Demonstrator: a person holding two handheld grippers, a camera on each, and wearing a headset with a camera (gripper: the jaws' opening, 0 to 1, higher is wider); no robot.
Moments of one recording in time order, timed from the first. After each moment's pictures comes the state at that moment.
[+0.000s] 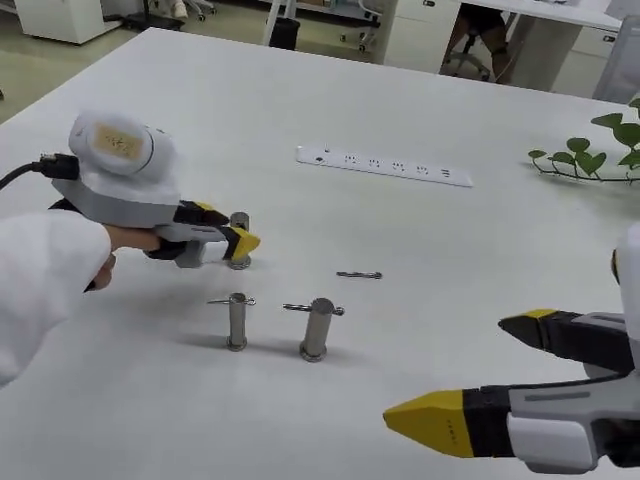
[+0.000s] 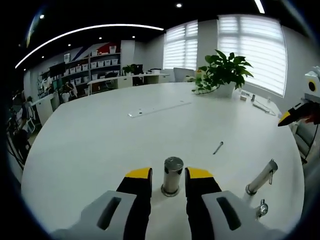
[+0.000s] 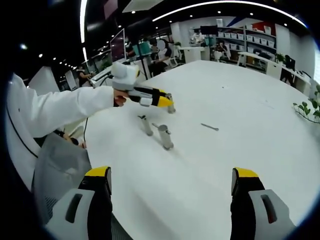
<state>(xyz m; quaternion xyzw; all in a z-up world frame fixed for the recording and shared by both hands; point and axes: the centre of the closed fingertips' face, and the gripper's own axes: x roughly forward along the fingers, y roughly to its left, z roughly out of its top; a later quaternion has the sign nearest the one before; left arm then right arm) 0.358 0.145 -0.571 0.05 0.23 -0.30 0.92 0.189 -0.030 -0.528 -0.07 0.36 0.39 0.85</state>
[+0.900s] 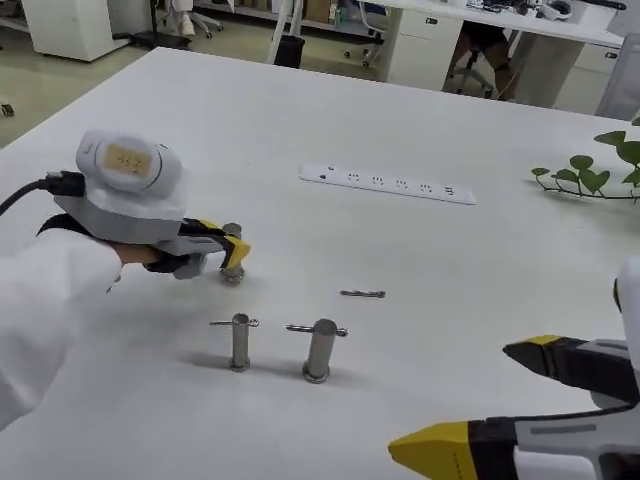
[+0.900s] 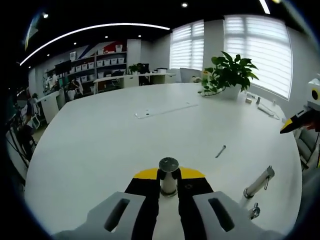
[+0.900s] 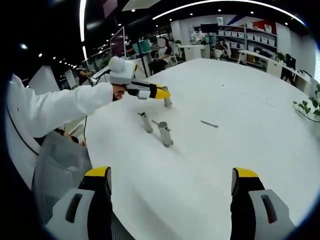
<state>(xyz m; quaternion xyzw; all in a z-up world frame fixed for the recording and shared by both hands) 0.356 0.160 -0.552 0.02 0.24 -0.27 0.93 0.184 -0.036 -0.531 -0.08 0.37 0.39 0.84</state>
